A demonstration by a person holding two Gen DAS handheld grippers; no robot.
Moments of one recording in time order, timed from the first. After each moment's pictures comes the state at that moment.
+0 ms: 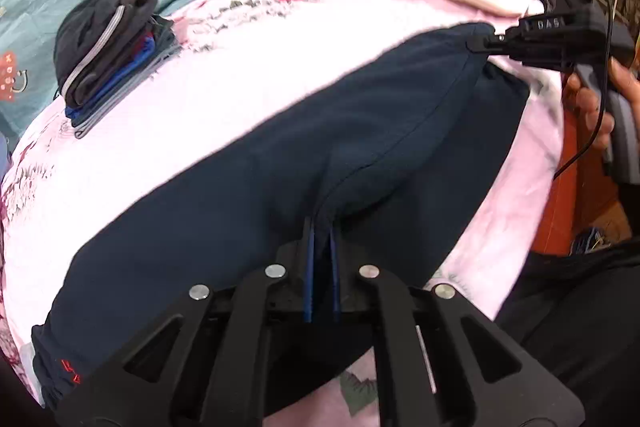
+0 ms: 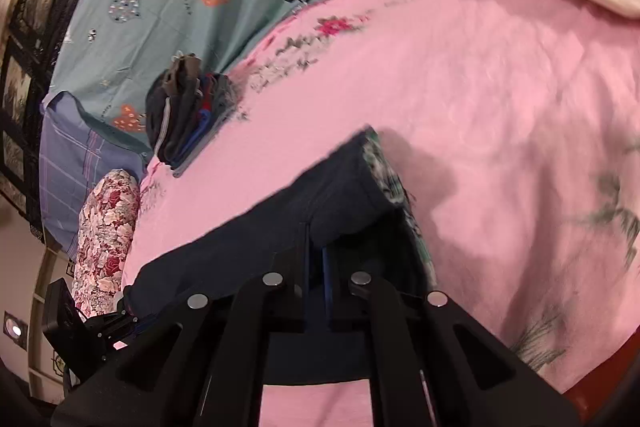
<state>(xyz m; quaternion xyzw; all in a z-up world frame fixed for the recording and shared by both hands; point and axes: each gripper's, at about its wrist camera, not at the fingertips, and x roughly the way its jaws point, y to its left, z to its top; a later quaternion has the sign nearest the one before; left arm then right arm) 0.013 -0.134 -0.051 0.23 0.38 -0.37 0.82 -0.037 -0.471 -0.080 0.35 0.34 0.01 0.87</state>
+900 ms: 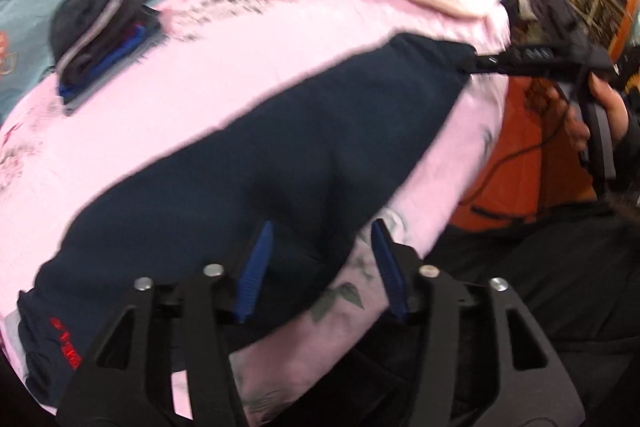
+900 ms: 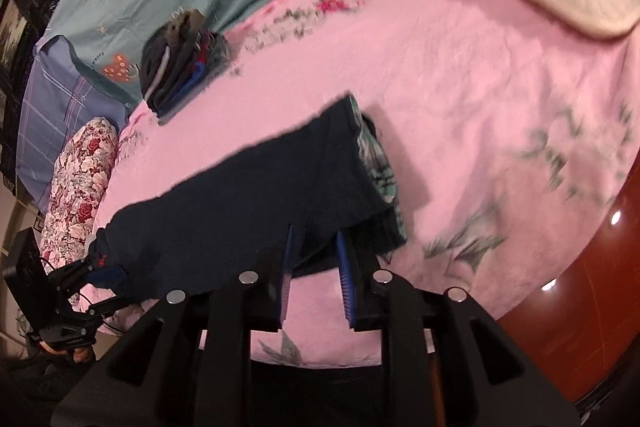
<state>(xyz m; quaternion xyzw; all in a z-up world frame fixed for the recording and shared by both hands) -0.024 -0.092 -0.030 0.19 0.40 -0.41 0.80 -0.096 -0.447 -0.059 0.27 0.39 -0.01 0.88</state>
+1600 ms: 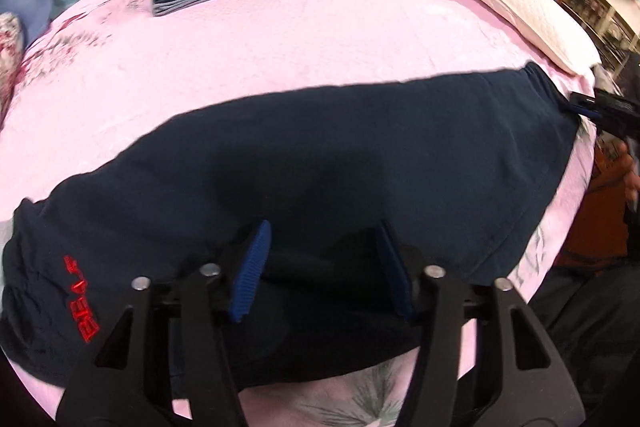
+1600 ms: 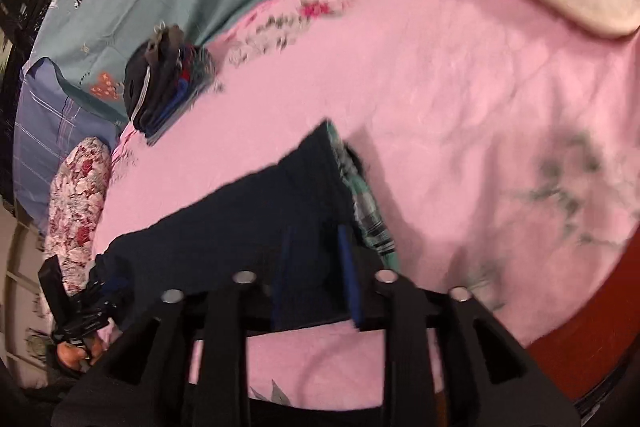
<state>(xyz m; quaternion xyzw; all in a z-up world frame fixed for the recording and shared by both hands) 0.050 -0.022 -0.071 0.10 0.47 -0.28 0.83 -0.068 -0.470 -0.068 0.29 0.39 -0.03 0.87</state>
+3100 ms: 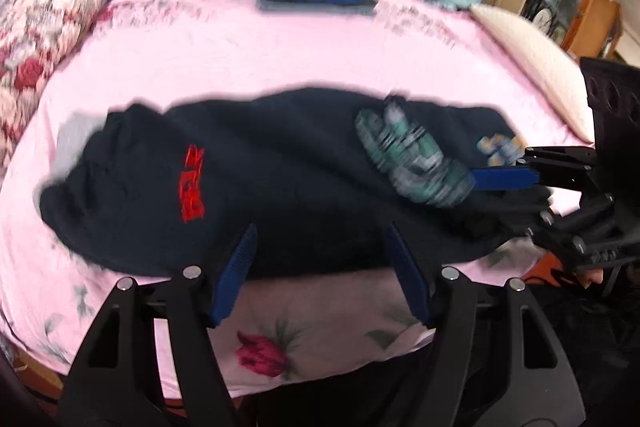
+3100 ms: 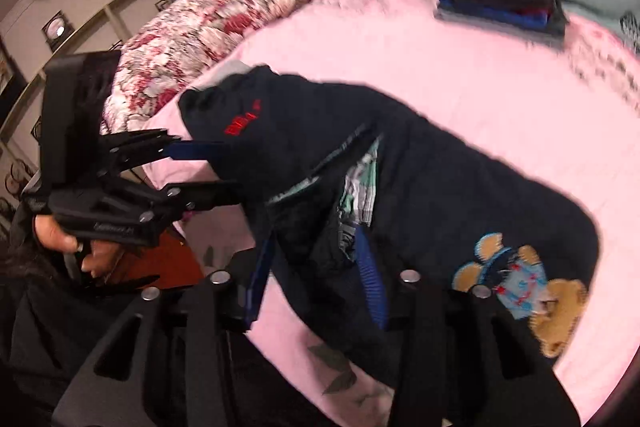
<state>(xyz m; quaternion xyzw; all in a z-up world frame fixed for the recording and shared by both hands) -0.007 0.067 -0.045 0.01 0.43 -0.21 0.88 0.003 -0.144 -0.057 -0.02 0.42 0.34 0.84</state>
